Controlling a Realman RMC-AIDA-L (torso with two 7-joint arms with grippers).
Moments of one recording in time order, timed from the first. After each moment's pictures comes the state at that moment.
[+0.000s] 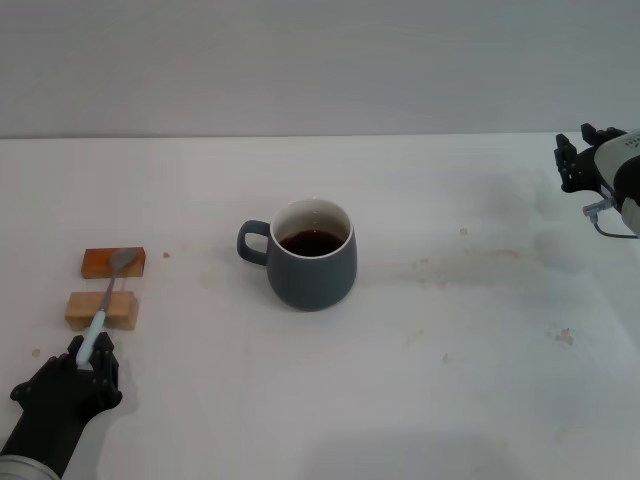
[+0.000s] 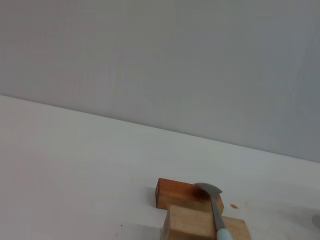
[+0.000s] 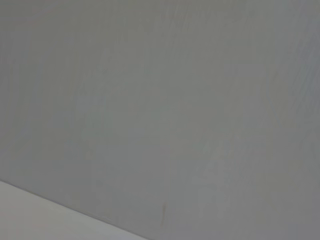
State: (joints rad) left arm 0.26 -2.06 -0.93 -0.99 2.46 0.64 0.08; right arm 0.62 2.04 1.47 0.37 -2.92 -0.40 -0.08
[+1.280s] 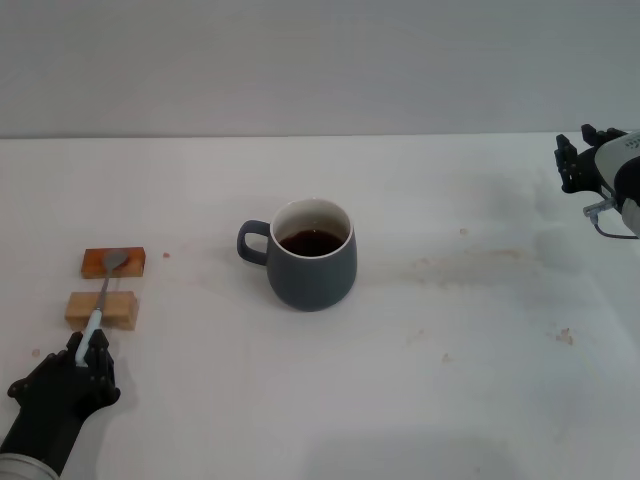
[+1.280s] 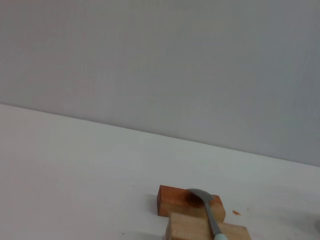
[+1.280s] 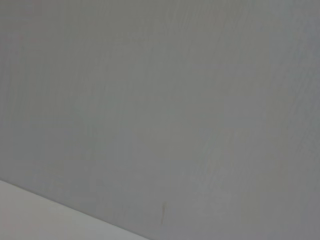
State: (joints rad) left arm 0.25 -2.07 -0.93 -0.97 2.46 0.66 0.09; right arm 0.62 2.04 1.47 0.37 -2.92 -0.40 -0.08
